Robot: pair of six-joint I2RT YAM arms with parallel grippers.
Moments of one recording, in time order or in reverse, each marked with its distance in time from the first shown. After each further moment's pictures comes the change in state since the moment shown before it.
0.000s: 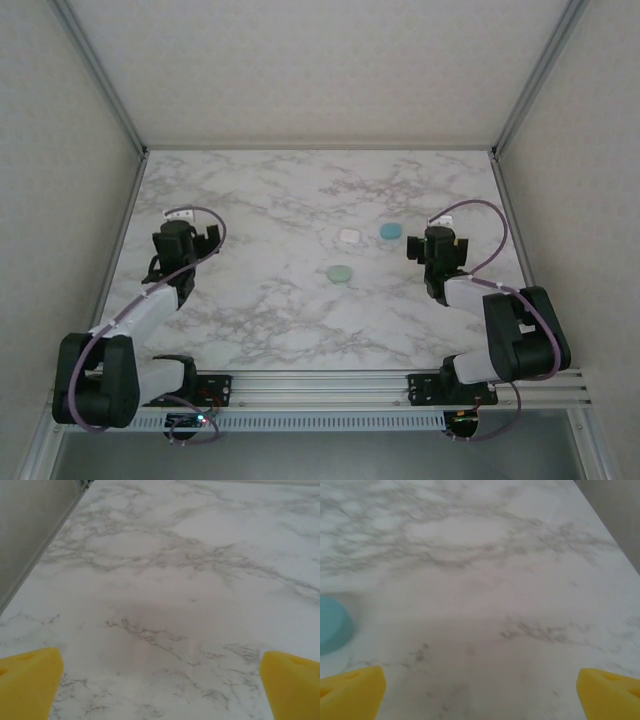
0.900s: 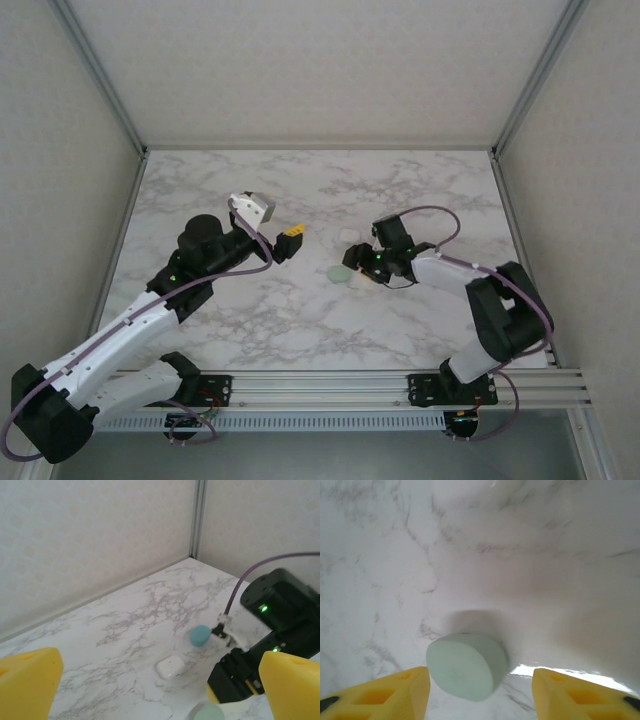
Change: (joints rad) left arm -0.571 -0.231 0.296 -0.136 0.360 0.102; right arm 0.301 0.096 0.354 -0.662 -0.632 0.792
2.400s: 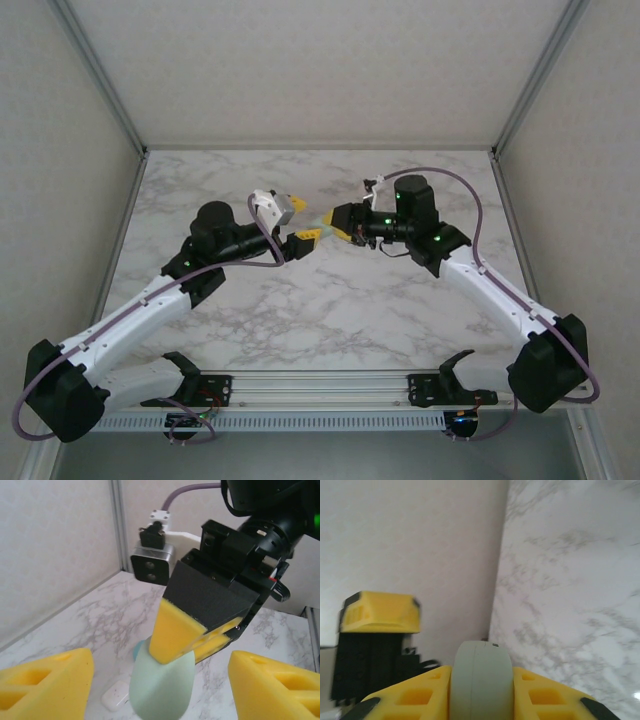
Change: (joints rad) left arm 0.000 0.129 0.063 0.089 0.346 0.041; right arm 0.026 -0.256 0.207 0.089 -0.433 0.212
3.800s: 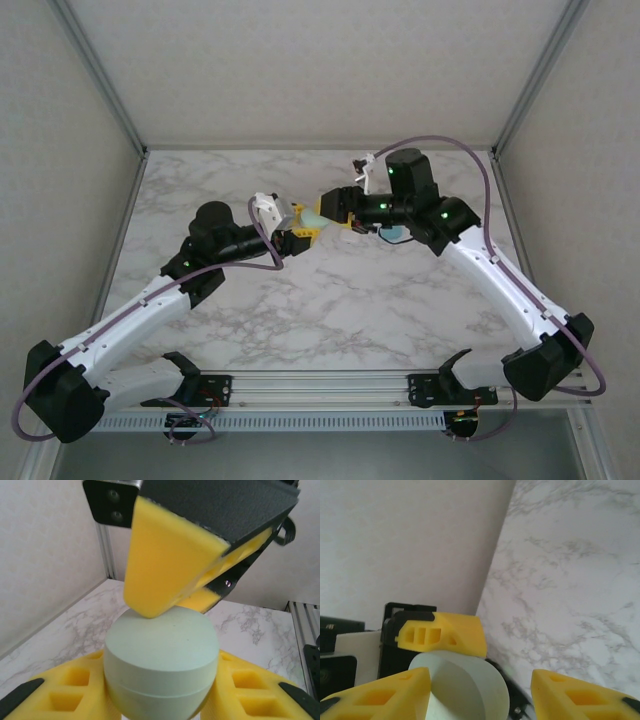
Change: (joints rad) left arm 0.002 0.001 0.006 0.024 0.090 0.026; right arm 0.064 0.063 0.361 -0.377 0.017 -0.210
